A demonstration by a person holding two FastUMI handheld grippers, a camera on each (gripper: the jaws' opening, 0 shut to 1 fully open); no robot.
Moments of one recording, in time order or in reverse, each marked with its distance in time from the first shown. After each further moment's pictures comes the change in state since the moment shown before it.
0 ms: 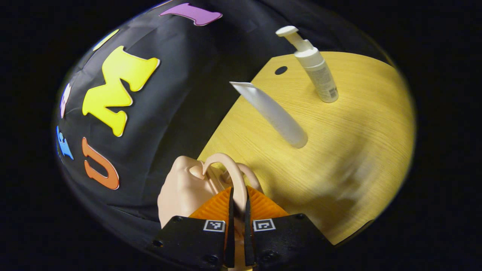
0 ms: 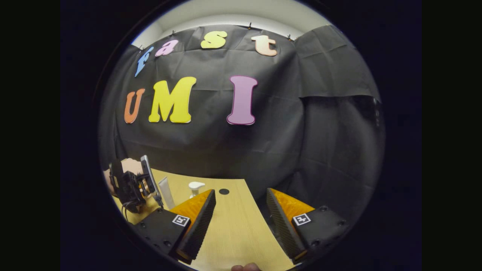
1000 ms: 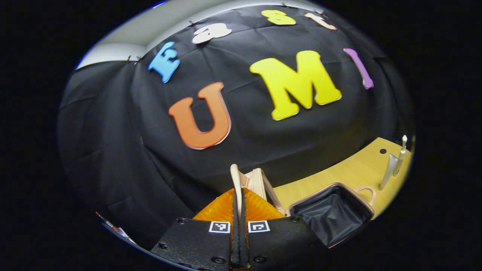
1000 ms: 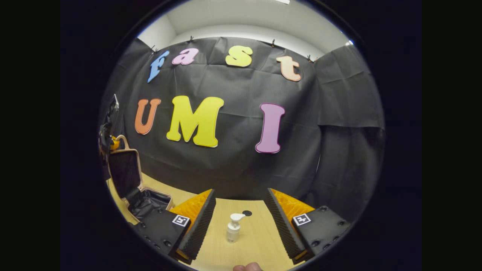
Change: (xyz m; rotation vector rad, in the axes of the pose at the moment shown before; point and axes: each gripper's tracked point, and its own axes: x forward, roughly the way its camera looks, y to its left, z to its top) left arm -0.086 0.352 -0.189 -0.720 -0.235 0.398; right arm -0.022 0.128 0.100 -0.071 -0.115 0.072
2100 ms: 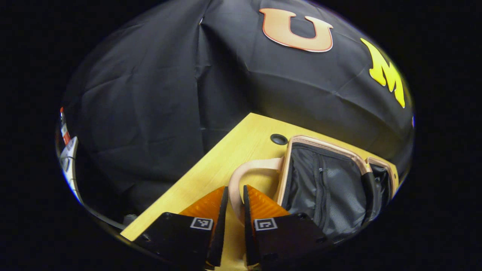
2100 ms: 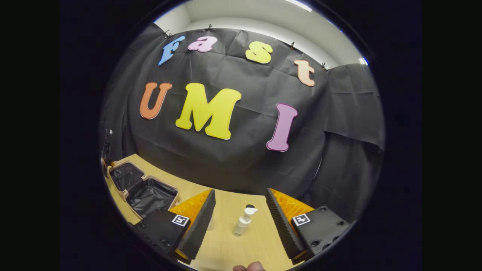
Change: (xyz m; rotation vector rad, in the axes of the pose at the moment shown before) left arm 0.117 0.103 -0.252 -0.434 0.449 0.054; right arm -0.014 0.064 -0.006 -0.101 0.075 0.012
